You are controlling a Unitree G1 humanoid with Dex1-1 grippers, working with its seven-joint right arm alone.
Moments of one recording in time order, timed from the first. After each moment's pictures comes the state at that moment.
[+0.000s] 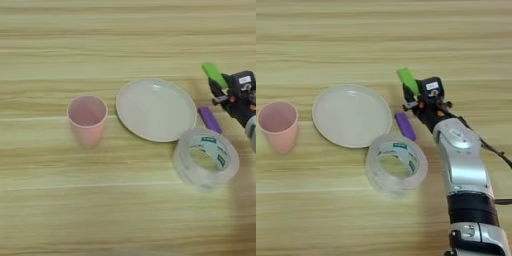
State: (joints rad) arm -0.25 -0.39 -0.16 0.17 0.09 0.09 0.39
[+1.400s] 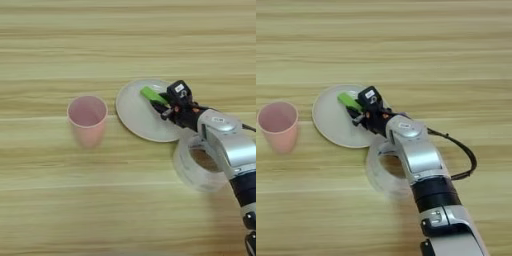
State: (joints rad) arm -0.35 -0.32 0.08 0.26 0.04 0.30 0.55
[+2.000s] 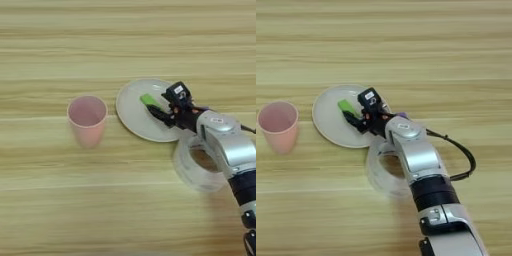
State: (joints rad) arm -0.36 -0.31 0.08 0.29 0.04 0.30 0.55
